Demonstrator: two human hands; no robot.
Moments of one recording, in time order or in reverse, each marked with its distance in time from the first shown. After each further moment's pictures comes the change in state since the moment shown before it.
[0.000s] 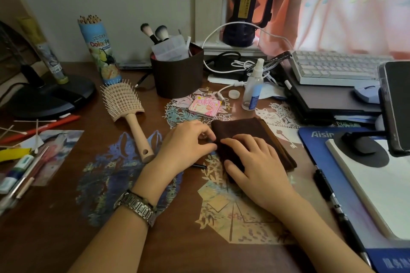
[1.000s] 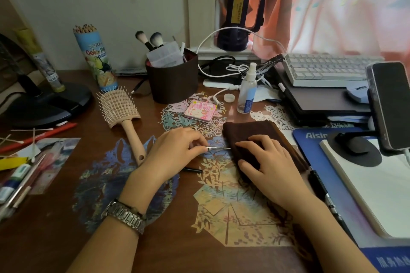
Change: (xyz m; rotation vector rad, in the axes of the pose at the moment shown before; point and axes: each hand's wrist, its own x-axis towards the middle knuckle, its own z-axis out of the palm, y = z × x) left_hand -0.007 0.000 -0.013 0.109 -0.056 0.047; right_hand -0.005 0.026 -0.015 0.109 -0.016 0.115
